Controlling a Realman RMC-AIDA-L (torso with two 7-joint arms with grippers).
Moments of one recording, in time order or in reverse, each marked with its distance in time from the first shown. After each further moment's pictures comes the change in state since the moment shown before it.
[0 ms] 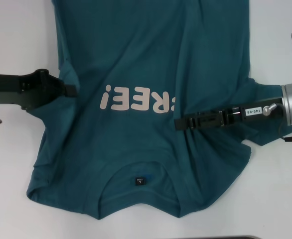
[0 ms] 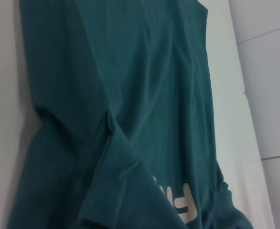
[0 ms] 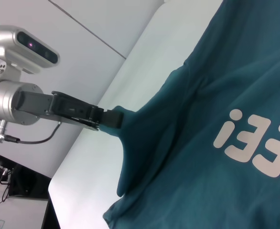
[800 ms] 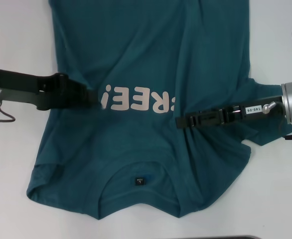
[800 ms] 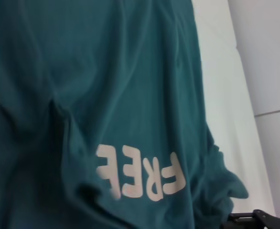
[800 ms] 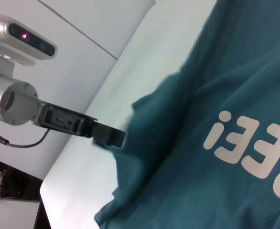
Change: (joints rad) left arm -0.081 0.043 0.081 0.113 0.002 0.010 0.023; right arm 0.003 -0.003 -0.003 0.001 -0.004 0.021 0.008
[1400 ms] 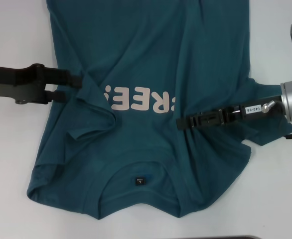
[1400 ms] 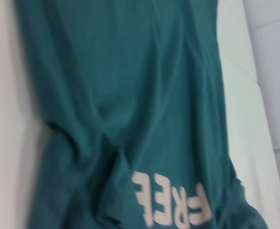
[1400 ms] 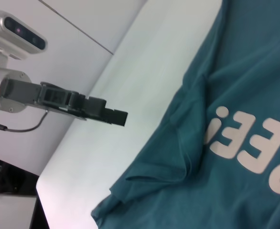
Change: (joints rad) left arm 0.018 0.045 -0.041 0.013 0.002 -0.037 -0.022; right arm 0.011 -0.001 -0.001 -0.008 -0.025 0.001 0.030
